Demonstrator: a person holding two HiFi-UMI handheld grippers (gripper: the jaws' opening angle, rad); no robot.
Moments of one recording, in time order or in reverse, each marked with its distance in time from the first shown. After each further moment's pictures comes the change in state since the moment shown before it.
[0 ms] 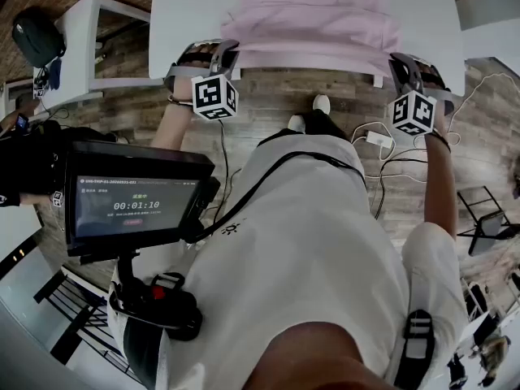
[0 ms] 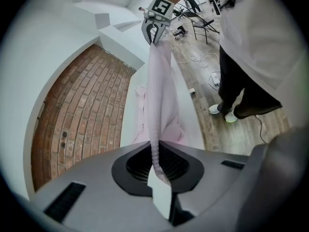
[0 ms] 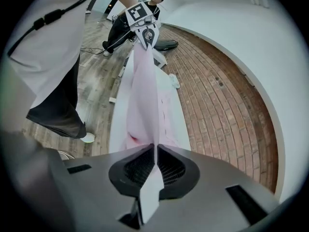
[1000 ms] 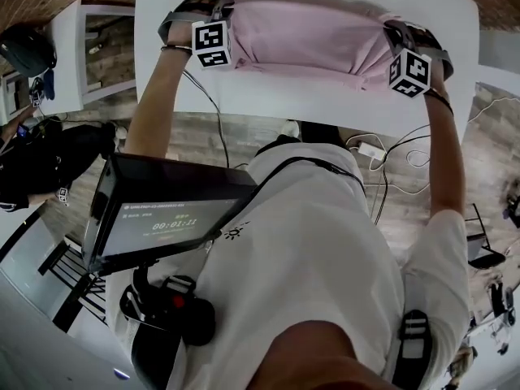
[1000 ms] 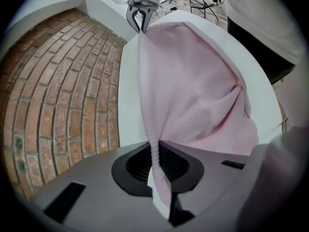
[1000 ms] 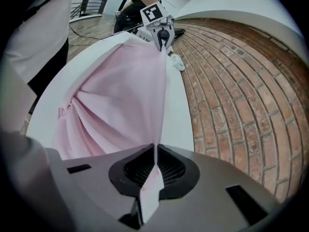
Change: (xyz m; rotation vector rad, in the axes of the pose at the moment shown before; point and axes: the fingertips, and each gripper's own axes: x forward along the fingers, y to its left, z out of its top) left arm 0.238 0.154 -0.052 0.108 0.165 -0.170; right arm 0.242 -0.140 -0.062 -0.101 -0.037 0.186
